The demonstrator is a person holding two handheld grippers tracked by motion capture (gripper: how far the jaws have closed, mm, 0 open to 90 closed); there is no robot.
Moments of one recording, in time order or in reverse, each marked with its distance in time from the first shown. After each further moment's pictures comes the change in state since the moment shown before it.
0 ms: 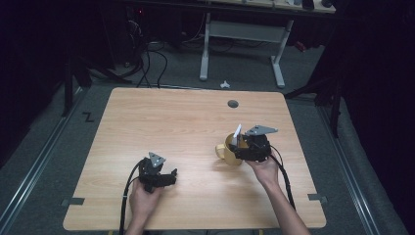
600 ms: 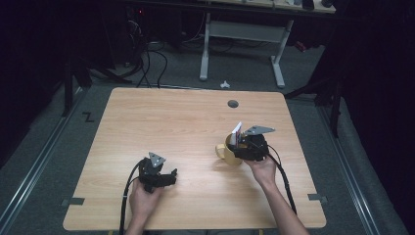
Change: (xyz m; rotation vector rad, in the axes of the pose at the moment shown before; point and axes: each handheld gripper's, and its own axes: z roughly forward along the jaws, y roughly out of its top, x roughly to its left) left arm 0.000 0.000 0.000 0.001 0.000 0.002; right arm -0.003 -0.003 0.013 0.016 0.039 0.012
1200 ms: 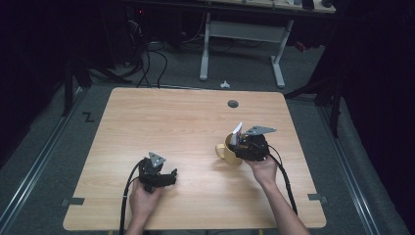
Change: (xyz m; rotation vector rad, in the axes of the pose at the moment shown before) left arm 0.000 0.000 0.000 0.000 0.000 0.000; right arm -0.002 -0.001 -0.001 -0.006 0.024 -0.002
